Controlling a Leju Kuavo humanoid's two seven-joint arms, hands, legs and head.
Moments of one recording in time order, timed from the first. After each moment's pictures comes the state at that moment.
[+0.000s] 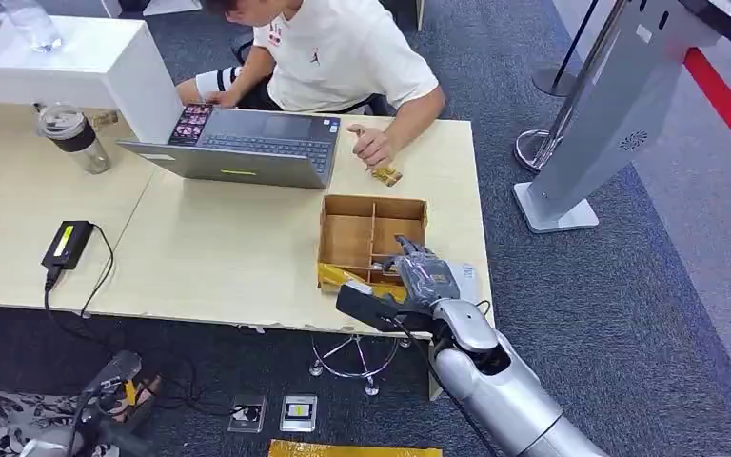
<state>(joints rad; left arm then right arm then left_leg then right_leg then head) -0.34 0.31 0.02 -0.26 -0.34 -0.05 0.14 -0.48 -0.05 0.57 -1.12 1.15 0.07 0.21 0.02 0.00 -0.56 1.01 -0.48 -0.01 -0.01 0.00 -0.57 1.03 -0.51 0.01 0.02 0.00</state>
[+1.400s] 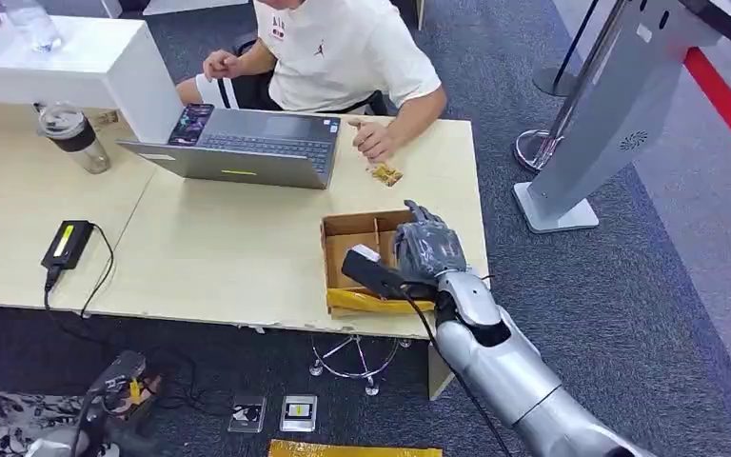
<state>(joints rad) -0.34 0.29 0.02 -0.26 -0.34 -0.03 0.14 -0.59 -0.03 0.57 -1.01 1.14 -0.06 0.19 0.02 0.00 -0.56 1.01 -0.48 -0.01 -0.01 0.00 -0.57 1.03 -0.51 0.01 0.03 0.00</state>
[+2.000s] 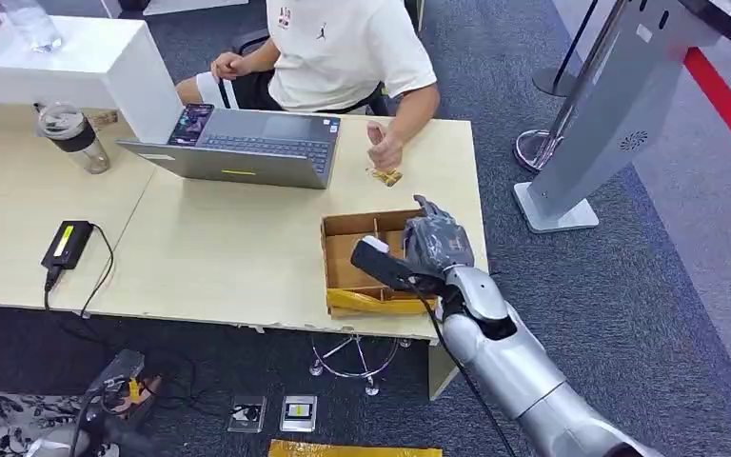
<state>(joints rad) -0.34 0.29 0.03 -0.26 -0.33 -0.02 0.13 -0.60 -0.04 0.53 -0.99 1.11 -0.08 0.17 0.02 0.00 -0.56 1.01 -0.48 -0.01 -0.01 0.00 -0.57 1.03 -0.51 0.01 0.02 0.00</state>
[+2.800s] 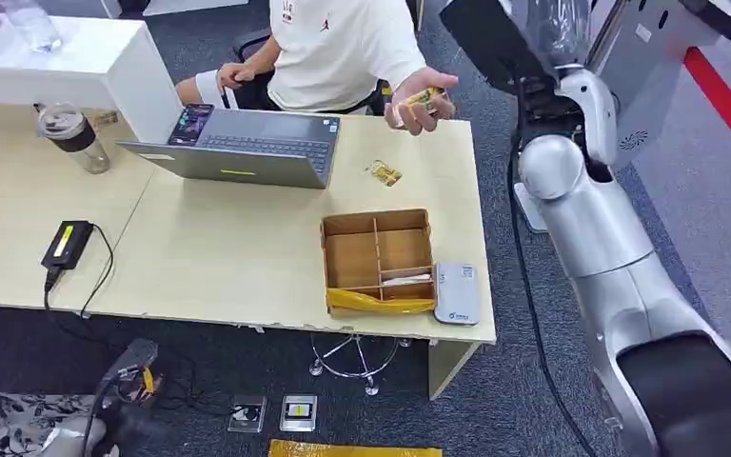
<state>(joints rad) -0.38 0.24 0.03 -0.26 -0.36 0.00 0.12 -1.09 -0.06 0.34 -1.00 0.91 -0.28 -0.07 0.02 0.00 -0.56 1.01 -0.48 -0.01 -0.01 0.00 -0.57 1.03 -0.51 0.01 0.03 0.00</state>
